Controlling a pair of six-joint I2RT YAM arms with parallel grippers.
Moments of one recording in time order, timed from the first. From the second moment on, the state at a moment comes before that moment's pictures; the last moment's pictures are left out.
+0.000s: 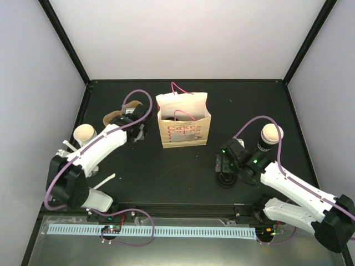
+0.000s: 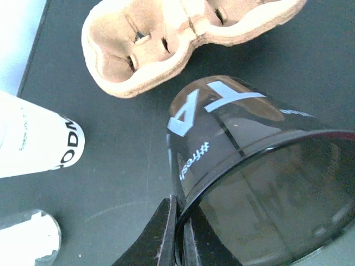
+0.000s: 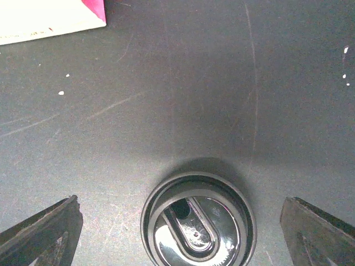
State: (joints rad) left arm -0.48 1.47 1.11 -0.88 -0.60 -0.61; right arm 0.75 0.97 0.68 -0.82 0.23 0.72
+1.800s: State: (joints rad) left arm -0.81 1.26 0.81 -0.67 0.29 -0.89; right arm 0.81 1.23 0.64 -0.85 0.15 0.85
